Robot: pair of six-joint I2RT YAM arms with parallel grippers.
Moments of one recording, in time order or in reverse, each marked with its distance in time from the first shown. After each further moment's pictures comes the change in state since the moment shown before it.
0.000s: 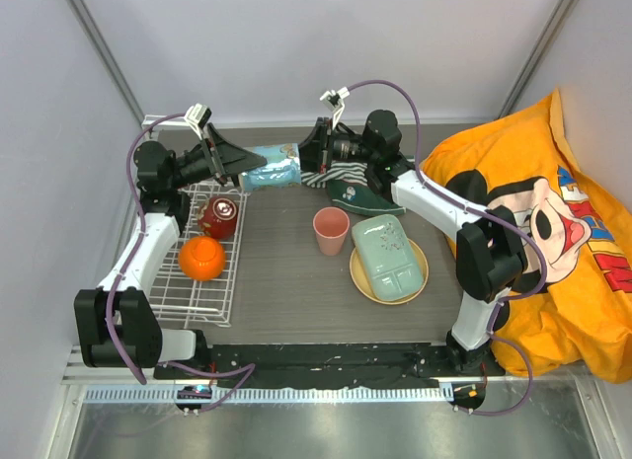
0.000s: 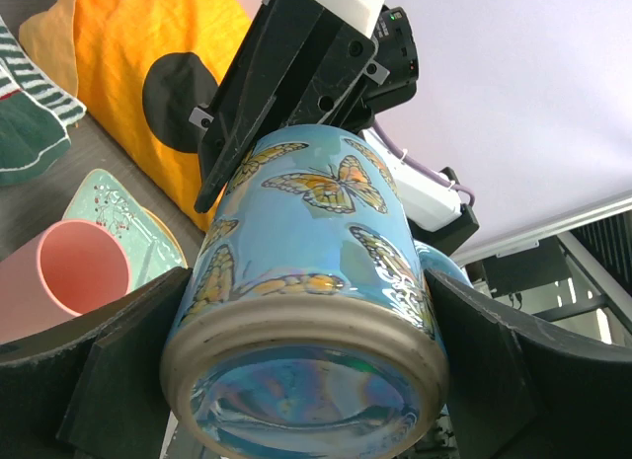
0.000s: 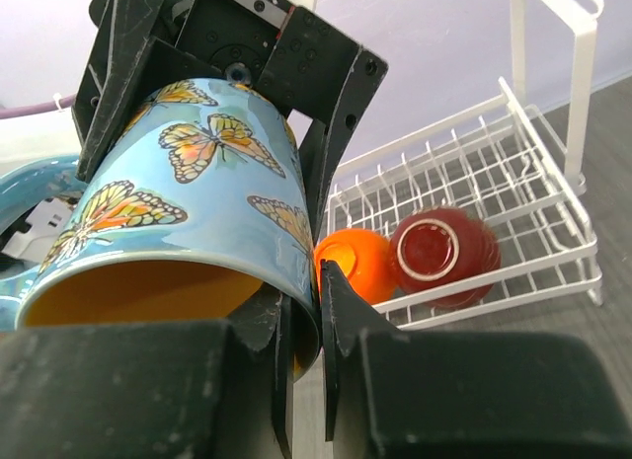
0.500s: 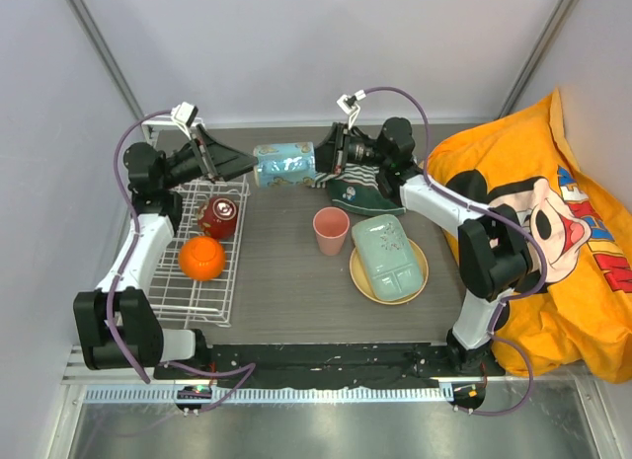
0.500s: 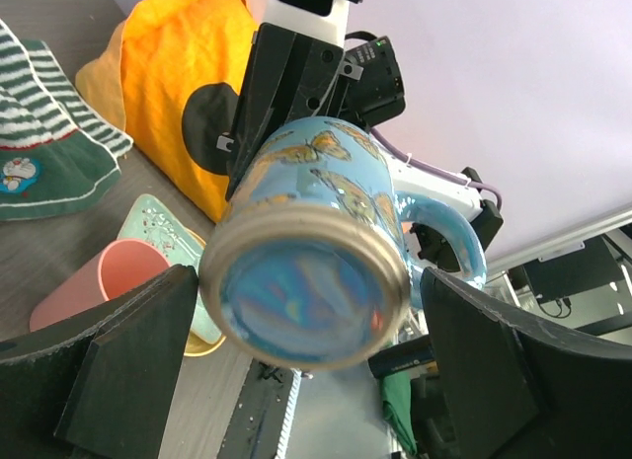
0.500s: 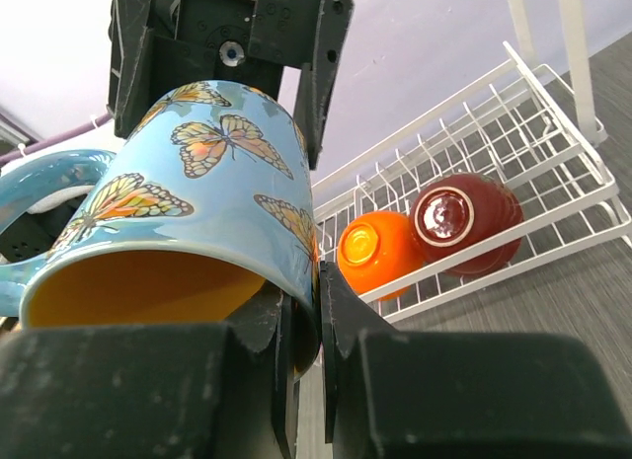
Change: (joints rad) left arm 0.055 -0.001 -0.005 0.013 0.011 0.098; right arm -0.061 -0.012 -0.111 0.145 -0.047 0.212
